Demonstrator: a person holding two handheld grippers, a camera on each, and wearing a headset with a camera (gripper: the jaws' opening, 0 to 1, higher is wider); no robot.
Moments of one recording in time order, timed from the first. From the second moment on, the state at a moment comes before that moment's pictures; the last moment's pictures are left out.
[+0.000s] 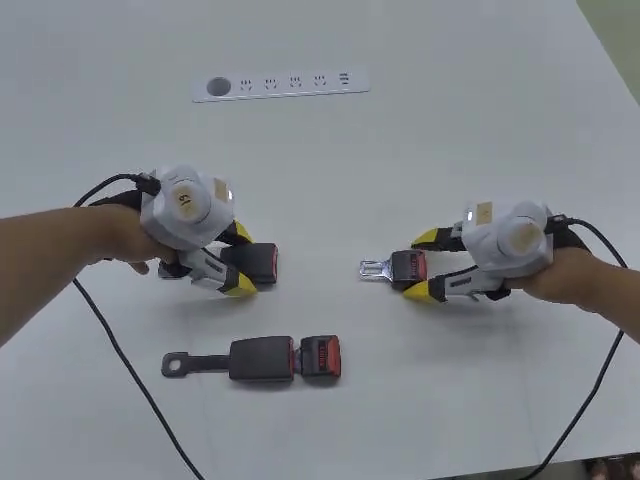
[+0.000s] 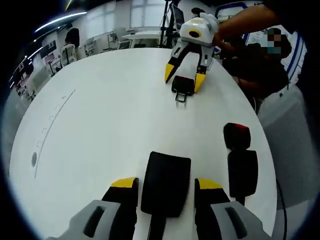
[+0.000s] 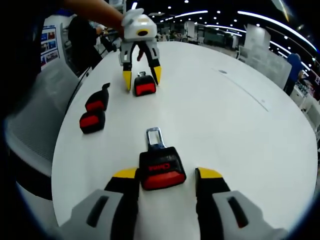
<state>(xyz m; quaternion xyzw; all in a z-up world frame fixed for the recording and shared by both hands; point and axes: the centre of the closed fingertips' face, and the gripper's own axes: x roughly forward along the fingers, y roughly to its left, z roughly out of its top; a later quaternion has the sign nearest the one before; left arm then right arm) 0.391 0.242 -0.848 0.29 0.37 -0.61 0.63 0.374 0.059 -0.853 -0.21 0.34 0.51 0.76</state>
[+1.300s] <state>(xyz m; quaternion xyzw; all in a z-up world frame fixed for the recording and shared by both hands) 0.349 0.325 -0.753 0.04 0.27 -0.33 0.90 0.342 0.106 -0.776 -0.05 0.22 0.29 0.93</state>
